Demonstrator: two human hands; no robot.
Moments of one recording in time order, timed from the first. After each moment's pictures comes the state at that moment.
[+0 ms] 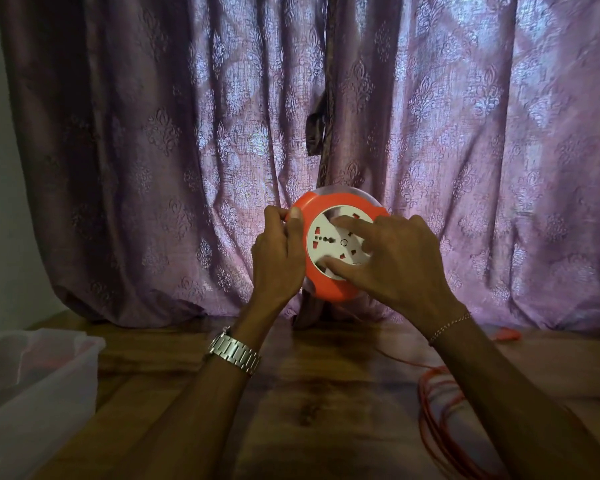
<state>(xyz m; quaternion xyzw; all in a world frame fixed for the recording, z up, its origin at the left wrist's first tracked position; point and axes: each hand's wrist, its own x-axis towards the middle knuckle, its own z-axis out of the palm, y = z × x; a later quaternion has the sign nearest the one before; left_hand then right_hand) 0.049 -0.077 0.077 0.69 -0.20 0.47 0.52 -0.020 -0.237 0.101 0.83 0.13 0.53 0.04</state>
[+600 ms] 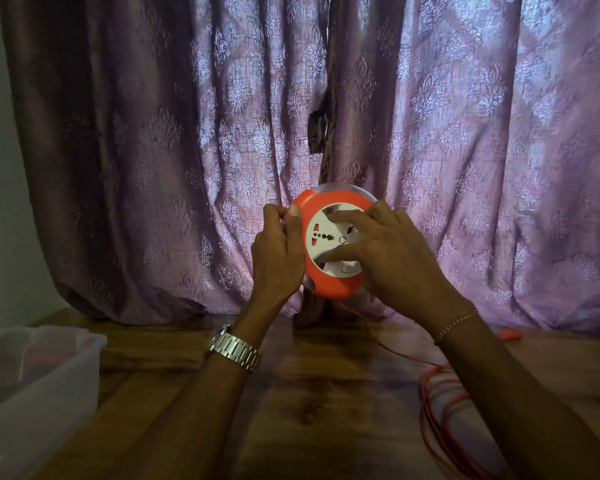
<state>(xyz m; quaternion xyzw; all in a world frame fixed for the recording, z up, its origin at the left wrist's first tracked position) 0.051 -0.075 0.076 0.69 -0.20 0.47 0.52 -0.022 -0.238 0.105 0.86 0.22 0.44 0.13</state>
